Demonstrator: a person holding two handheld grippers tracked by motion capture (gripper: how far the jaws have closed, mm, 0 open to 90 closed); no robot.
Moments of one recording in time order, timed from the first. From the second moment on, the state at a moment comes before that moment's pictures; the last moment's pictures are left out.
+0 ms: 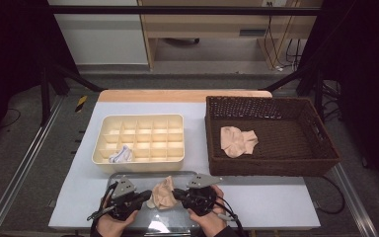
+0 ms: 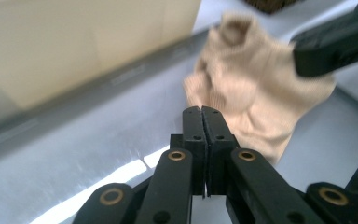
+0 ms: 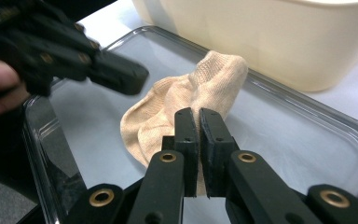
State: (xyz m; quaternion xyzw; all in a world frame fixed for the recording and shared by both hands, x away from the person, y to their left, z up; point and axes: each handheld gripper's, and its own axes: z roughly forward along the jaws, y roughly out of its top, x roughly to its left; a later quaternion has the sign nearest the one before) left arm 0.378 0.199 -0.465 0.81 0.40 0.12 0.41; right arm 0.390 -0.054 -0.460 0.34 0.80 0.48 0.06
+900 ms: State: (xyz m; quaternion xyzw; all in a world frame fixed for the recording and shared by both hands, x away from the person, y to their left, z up) left arm 0.385 0.212 -0.445 0.78 0.40 0.15 0.46; right arm 0.388 -0.003 -0.473 0.29 0.84 0.46 0.04
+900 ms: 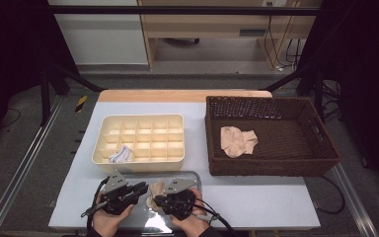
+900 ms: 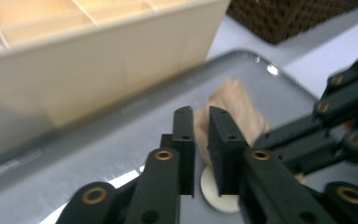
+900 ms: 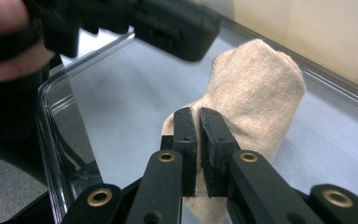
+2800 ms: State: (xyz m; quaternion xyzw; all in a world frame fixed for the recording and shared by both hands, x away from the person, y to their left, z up) left arm 0.381 0.181 -0.476 0.81 0.38 0.07 0.44; right arm 0.383 -0.052 -0.482 0.36 0.81 0.45 0.06
